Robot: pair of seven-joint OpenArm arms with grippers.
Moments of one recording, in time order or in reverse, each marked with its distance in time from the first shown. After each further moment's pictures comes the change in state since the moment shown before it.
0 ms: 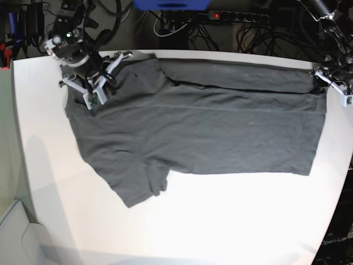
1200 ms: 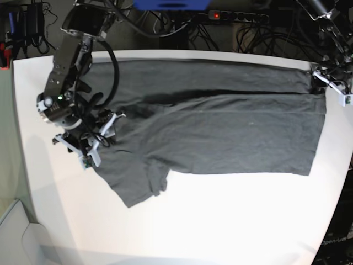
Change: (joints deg) left arm 0.0 1.3 -0.2 0.2 -0.1 0.0 -0.9; right arm 23.5 2.7 0.4 -9.2 0.0 0.0 -10.5
